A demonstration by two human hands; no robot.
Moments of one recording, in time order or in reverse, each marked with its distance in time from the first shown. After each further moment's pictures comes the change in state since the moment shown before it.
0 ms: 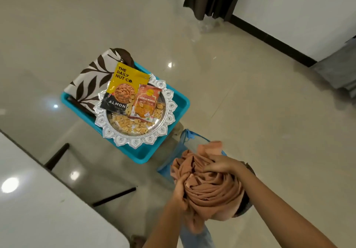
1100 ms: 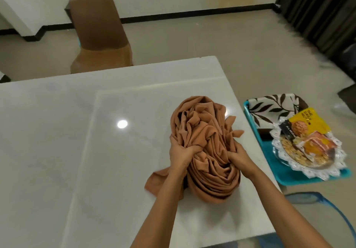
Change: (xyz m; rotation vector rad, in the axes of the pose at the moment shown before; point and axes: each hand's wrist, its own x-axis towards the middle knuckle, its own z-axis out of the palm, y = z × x) left_hand -0.354 0.084 -0.380 -0.104 0.640 1.058; right_hand -0.108 -0.378 0.318 0.185 -0.095 -0.862
